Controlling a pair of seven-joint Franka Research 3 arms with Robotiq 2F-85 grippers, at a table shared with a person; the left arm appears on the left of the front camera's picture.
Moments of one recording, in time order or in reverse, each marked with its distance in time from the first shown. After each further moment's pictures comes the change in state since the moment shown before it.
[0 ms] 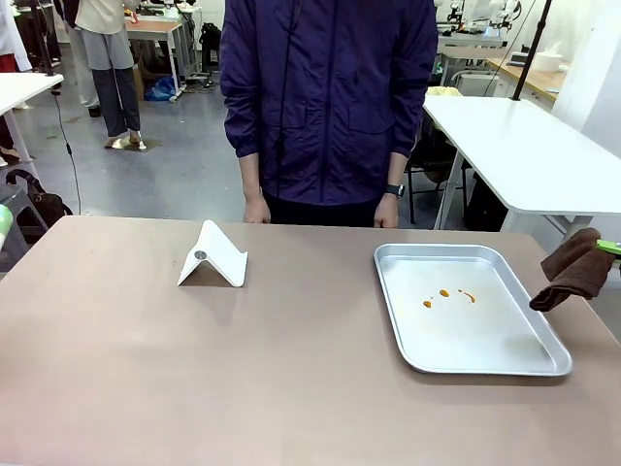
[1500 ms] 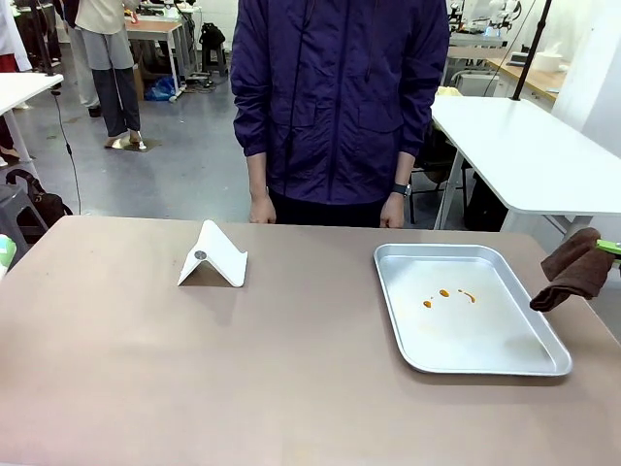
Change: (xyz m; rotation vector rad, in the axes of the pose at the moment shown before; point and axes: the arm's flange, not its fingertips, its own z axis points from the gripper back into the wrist) left arm -0.003 0.037 0.005 -0.015 0.031 -0.007; right arm 0.000 0.000 0.000 0.000 0.000 0.000
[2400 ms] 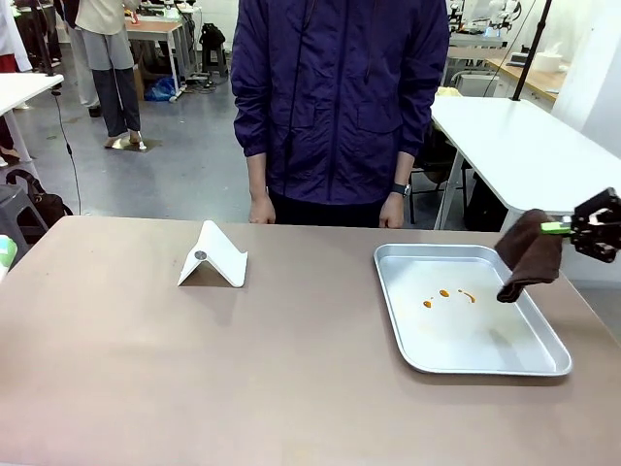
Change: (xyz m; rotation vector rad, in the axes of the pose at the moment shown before) left arm -0.001 0.000 -0.001 -0.002 -0.001 0.001; right arm 0.014 0.075 -0.103 -0.374 0.176 0.250
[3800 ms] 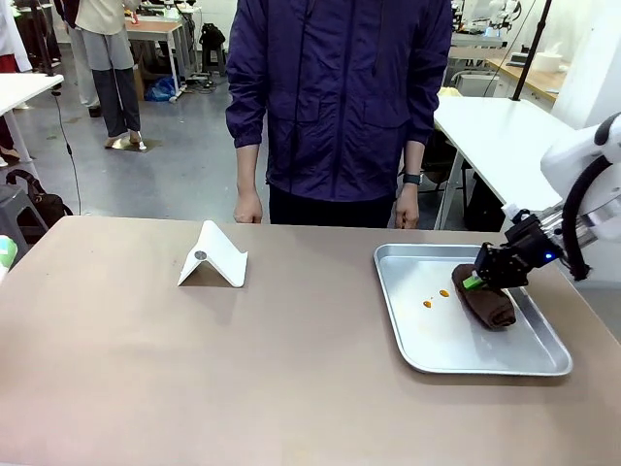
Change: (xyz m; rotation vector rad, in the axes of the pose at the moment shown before) left arm 0.000 0.000 0.000 0.001 -0.001 0.000; right arm 0.052 -0.057 -0.154 -0.427 0.200 0.091
